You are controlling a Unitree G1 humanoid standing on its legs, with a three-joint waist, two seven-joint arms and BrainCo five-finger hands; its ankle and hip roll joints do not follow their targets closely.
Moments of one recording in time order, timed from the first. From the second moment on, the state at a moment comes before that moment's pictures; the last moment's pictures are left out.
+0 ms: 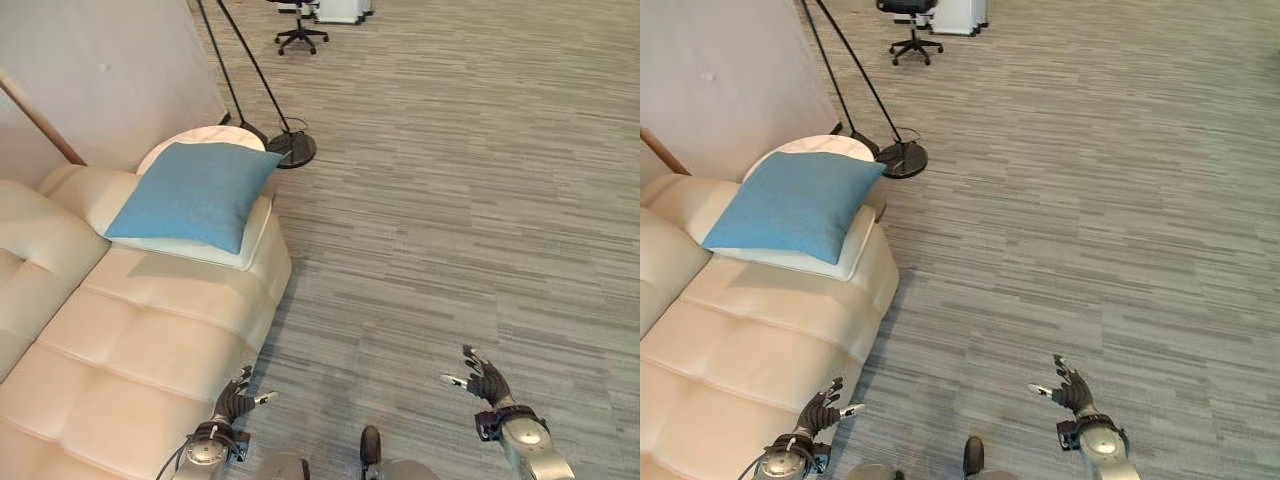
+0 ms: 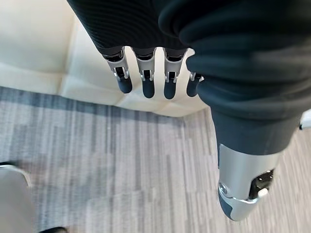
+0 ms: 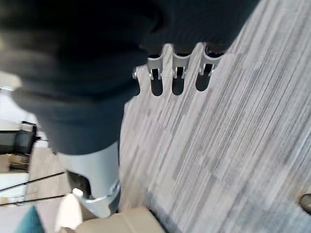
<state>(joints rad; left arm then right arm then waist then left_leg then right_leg) 0.09 0.31 -0.19 0.71 -0.14 -0.15 0.09 0.08 -0.40 0.18 0.58 0.20 -0.12 -0.08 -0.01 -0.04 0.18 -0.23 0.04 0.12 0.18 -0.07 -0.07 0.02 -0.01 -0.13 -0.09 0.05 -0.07</state>
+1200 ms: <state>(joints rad) 0.11 0.28 -0.17 0.79 -0.18 -0.16 0.11 0.09 -0.39 0.18 0.58 0.16 -0.12 -0.04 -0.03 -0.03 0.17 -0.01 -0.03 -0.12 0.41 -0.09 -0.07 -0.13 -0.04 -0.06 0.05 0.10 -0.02</state>
